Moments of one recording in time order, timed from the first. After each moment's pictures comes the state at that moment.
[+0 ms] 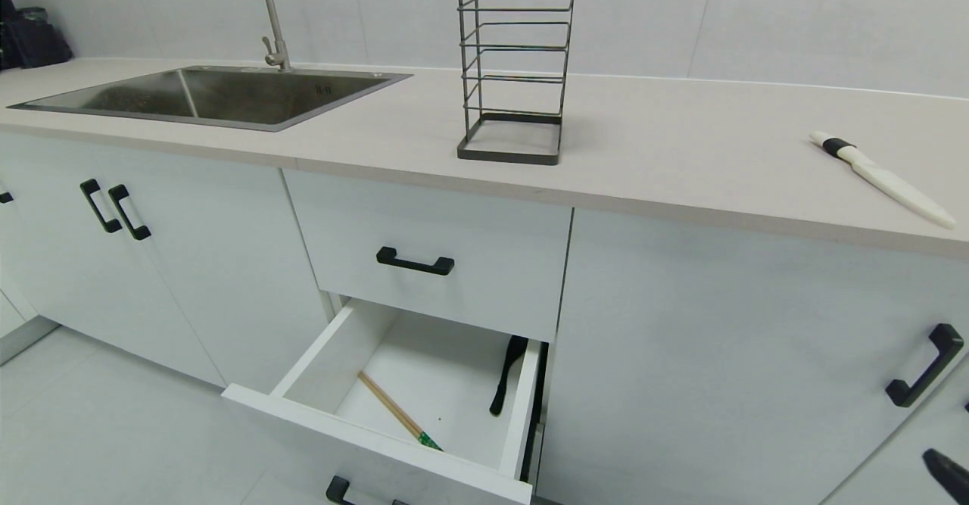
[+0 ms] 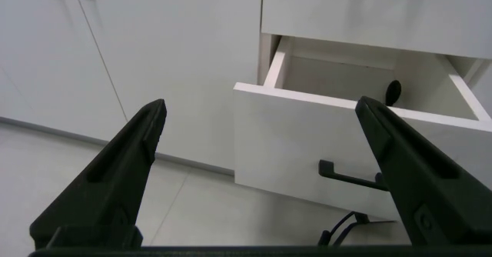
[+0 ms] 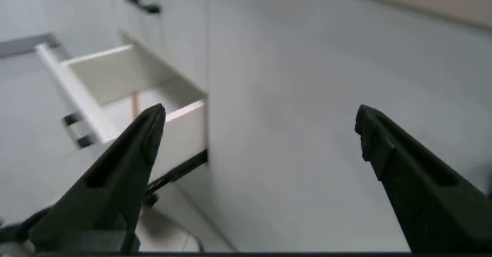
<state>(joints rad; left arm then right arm) 0.00 0.00 0.00 0.00 -0.04 0.00 0.25 0.55 -0.13 -0.43 0.21 -0.10</state>
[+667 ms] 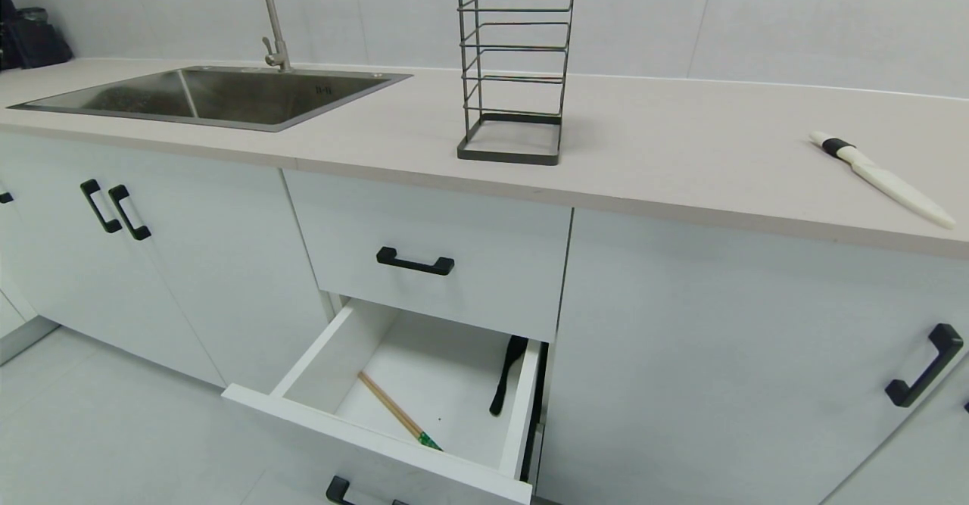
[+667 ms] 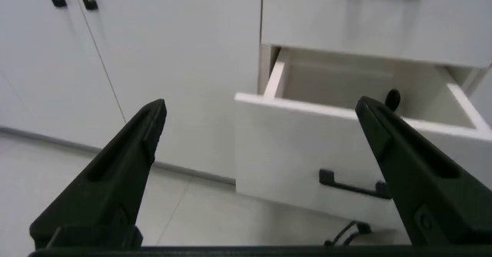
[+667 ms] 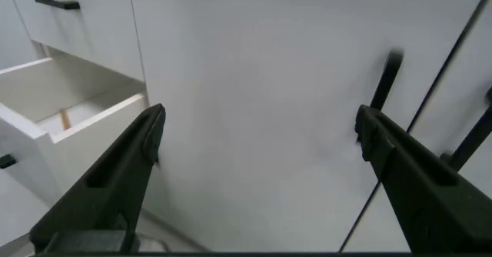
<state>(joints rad) 0.00 0.00 0.00 -0.03 -0.04 0.00 0.00 0.06 -0.01 -0.08 0.22 -0.03</state>
